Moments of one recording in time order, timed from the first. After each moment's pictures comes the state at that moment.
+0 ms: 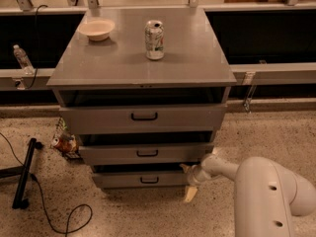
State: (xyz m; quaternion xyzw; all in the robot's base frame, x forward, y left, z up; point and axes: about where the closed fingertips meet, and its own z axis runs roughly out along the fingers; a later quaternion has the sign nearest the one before) arm 0.623 -0.136 0.206 -0.70 0.67 0.12 0.23
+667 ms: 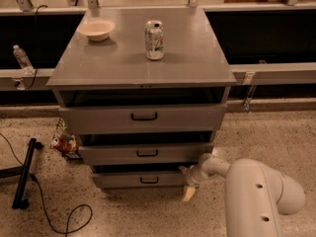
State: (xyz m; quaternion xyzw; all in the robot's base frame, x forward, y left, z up) arm 0.632 -0.131 0.180 -0.70 0.67 0.12 0.22
